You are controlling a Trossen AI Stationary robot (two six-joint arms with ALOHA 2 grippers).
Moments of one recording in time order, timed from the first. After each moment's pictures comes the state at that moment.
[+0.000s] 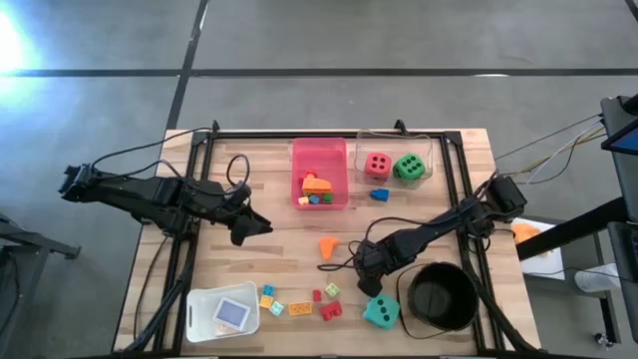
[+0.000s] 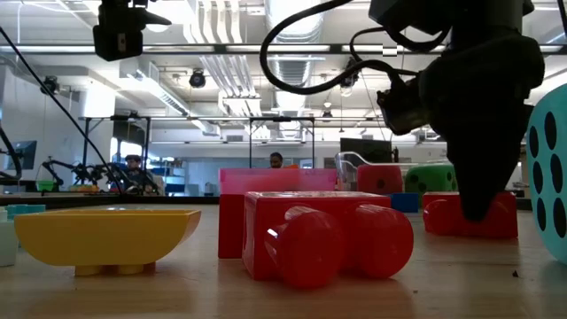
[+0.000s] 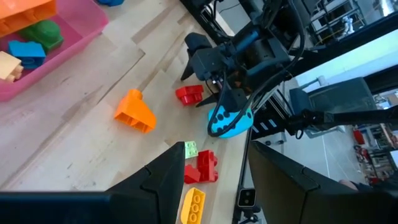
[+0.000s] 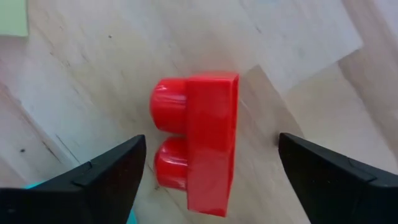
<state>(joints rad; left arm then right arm) -0.17 0.88 0.79 -0.39 0.01 -0.91 0.37 1.79 1.05 -0.63 -0.04 1.04</state>
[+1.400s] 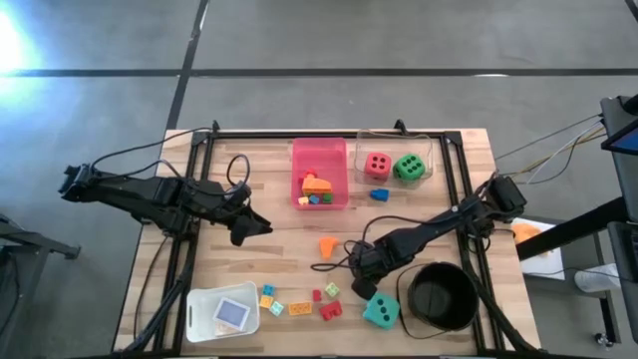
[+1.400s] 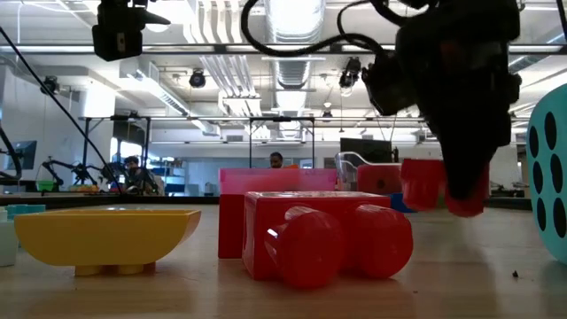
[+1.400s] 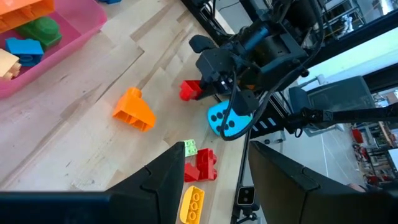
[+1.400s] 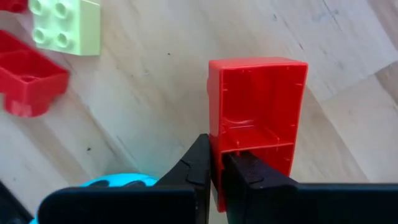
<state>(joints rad) -0.17 0.88 0.79 -0.39 0.01 -0.92 0.37 1.79 1.13 -0.66 -0.08 1.07</state>
